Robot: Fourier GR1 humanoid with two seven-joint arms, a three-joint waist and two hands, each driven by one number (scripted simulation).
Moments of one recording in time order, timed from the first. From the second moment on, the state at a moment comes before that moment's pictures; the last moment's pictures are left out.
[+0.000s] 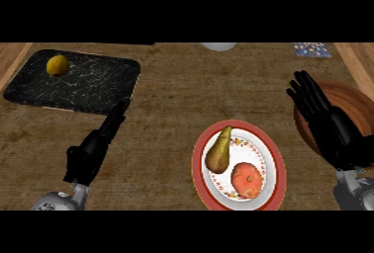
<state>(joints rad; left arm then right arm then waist) -0.11 0.36 -0.36 -1.57 0.15 0.19 0.10 -0.18 -0.46 0.20 -1.72 -0.40 -0.13 0.12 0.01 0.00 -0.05</state>
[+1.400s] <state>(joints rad) -0.13 0.43 -0.05 -1.52 0.16 0.23 0.09 0.42 -0.71 0.22 -2.27 0.36 -0.30 0.22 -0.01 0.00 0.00</state>
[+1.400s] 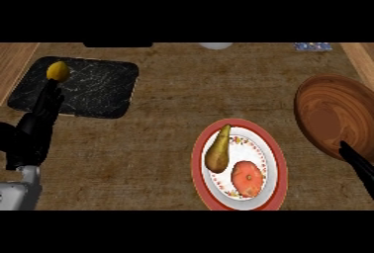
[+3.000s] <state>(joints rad) -0.14 0.37 0.00 -1.51 0.11 0.18 0.08 -0.29 -0.59 0.51 -1.85 0.27 0.48 0.84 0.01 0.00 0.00</state>
